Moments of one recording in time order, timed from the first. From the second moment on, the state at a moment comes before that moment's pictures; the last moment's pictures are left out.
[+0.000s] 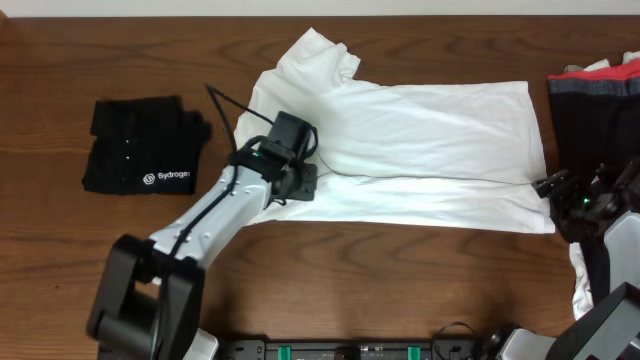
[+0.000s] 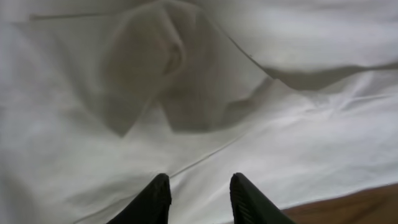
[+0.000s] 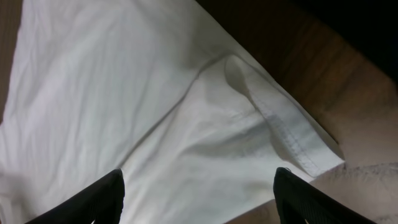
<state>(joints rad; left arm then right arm) -0.45 1.68 1.04 -0.57 0.07 -0.29 -0.61 1.46 0.84 -0.60 -0.39 0.42</state>
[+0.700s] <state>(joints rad) -0.45 1.79 1.03 -0.45 0.08 -0.28 -0.61 1.46 0.84 -0.61 -0.39 0.40</state>
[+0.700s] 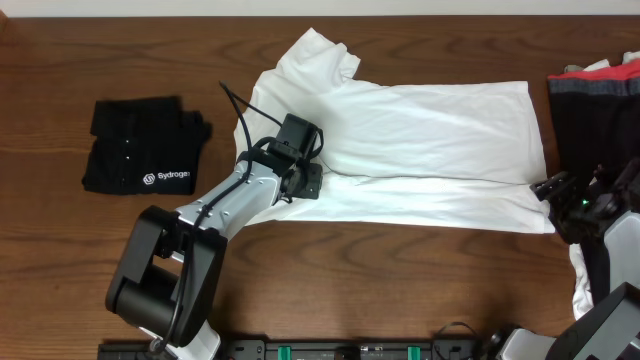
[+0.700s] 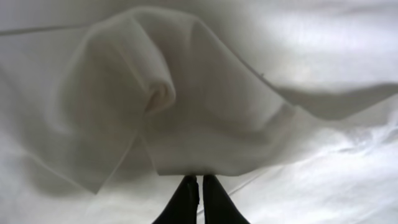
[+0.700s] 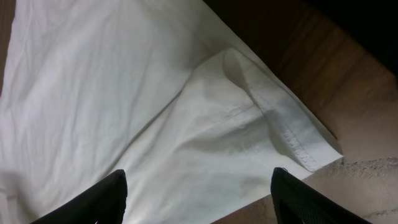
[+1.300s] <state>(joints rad) -0.45 1.79 1.07 -0.29 0.08 -0.25 -0.61 1.46 0.84 -0.62 -0.39 0.40</state>
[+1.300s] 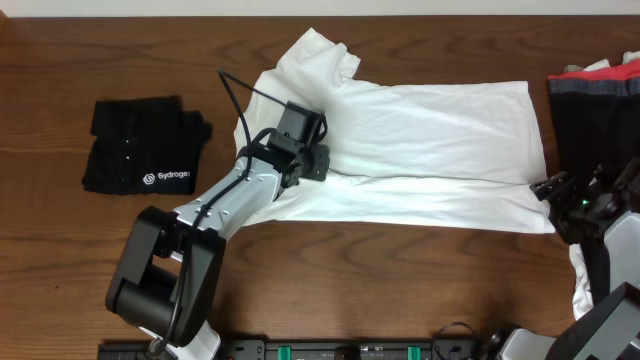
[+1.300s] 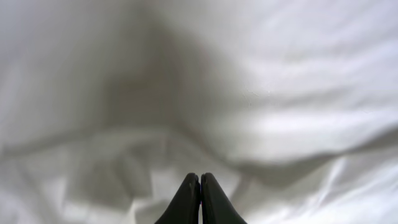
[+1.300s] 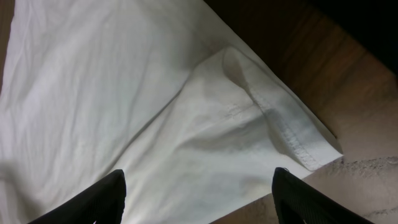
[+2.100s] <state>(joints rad) -0.45 1.79 1.08 -0.47 0.04 -0.25 -0.61 1.46 0.84 -0.63 -0.39 0.40</state>
